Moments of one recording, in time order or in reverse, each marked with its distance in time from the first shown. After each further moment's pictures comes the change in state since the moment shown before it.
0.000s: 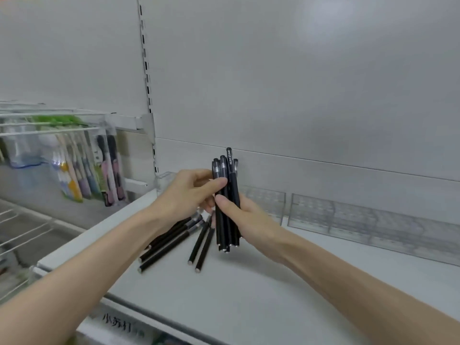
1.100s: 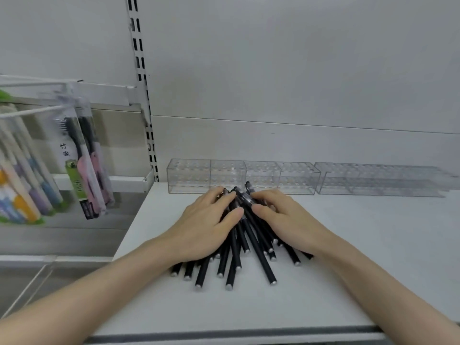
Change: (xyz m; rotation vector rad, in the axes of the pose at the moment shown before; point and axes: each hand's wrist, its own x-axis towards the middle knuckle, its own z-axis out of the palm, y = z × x) left_hand 0.012 -0.108 -0.073 0.555 -0.494 0.176; right_hand 0.038 0.024 0.069 -0.636 0.443 0.326
